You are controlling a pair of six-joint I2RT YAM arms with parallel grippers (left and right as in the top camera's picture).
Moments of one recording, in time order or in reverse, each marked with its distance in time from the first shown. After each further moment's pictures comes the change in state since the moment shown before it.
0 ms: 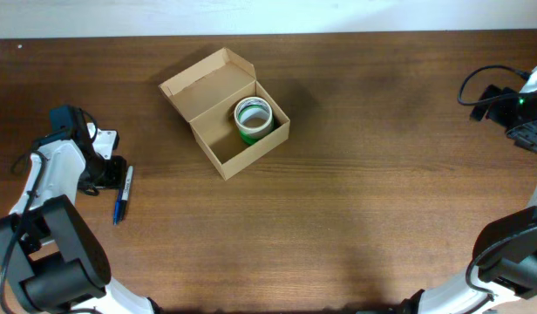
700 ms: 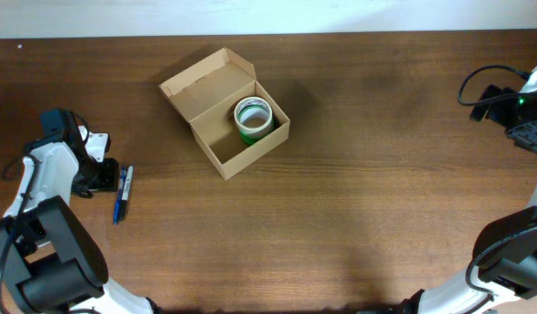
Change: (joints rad) left arm 0.039 0.002 0.000 0.000 -0.015 0.000; right arm 0.000 0.000 0.000 0.000 0.000 0.000
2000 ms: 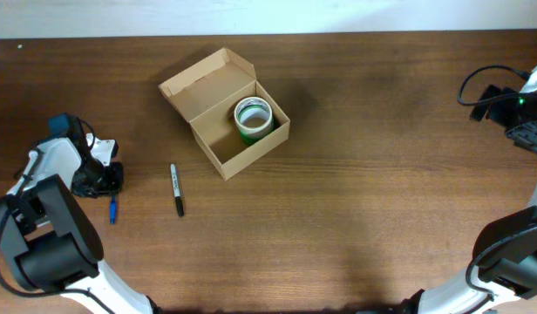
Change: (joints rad) left arm 0.005 0.136 0.038 -0.034 0.066 -0.020; right arm 0.000 0.000 0.000 0.000 0.000 0.000
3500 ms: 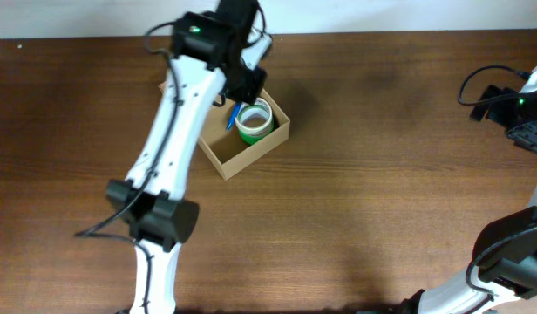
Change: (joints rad) left arm -0.815 0.289 1.271 -0.706 0.003 -0.192; right arm 0.000 0.000 0.000 0.000 0.000 0.000
